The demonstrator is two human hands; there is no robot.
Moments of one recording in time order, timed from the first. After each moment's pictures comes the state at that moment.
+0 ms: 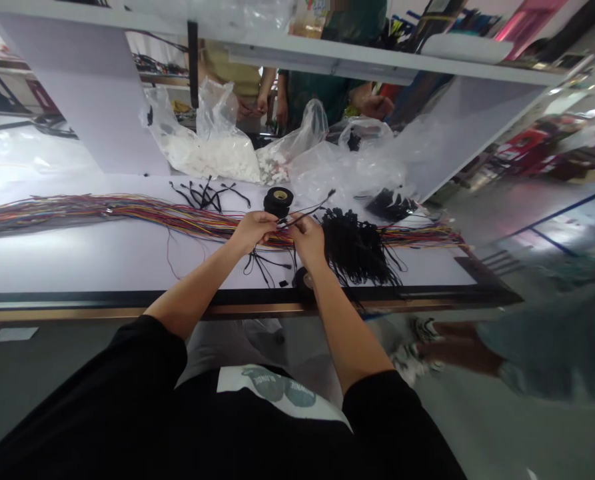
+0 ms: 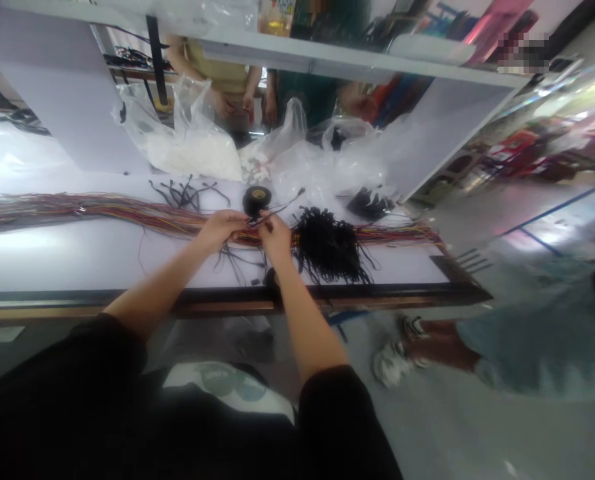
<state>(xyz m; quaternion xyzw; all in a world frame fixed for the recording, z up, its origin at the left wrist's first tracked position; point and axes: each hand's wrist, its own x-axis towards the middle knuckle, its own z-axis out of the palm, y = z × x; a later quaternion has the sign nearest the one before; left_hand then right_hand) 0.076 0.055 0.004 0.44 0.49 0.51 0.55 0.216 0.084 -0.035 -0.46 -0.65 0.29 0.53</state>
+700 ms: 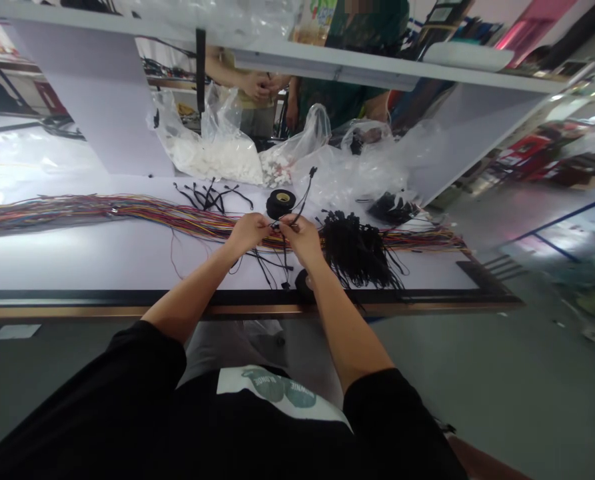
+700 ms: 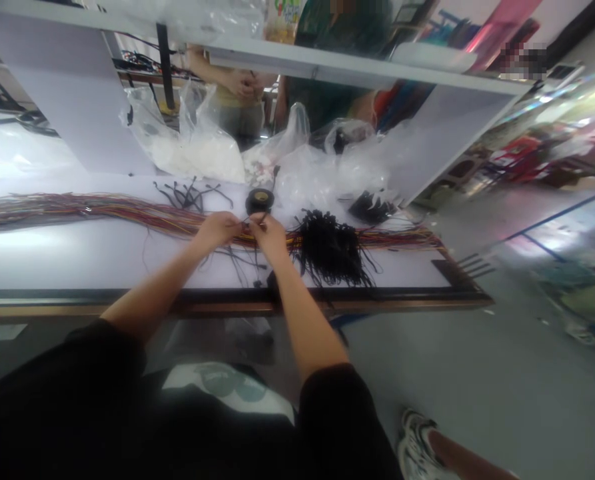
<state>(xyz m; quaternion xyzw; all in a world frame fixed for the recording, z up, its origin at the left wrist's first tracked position) 0.057 0.047 0.008 0.60 0.59 0.40 0.36 0.202 0.081 -0.023 -0.45 -0.68 0.32 0.48</state>
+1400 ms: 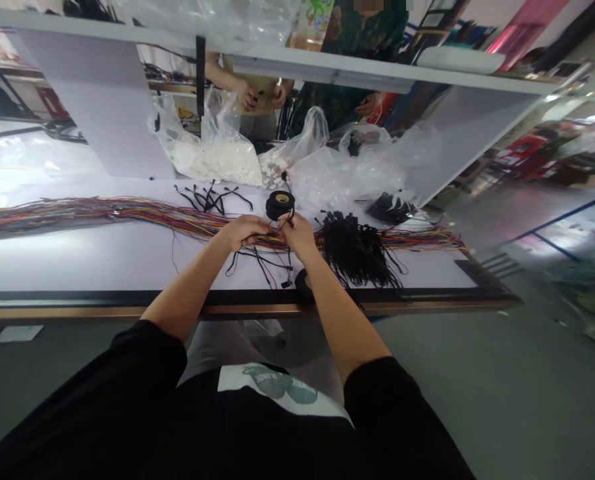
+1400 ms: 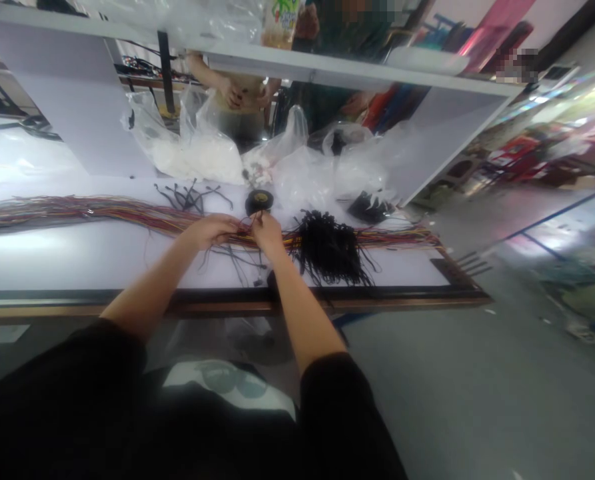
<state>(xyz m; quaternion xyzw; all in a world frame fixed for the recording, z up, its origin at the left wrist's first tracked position) 0.042 0.054 0.010 0.50 0.52 0.38 0.57 0.192 0.091 -0.014 -0.54 -0.68 0.29 0.40</state>
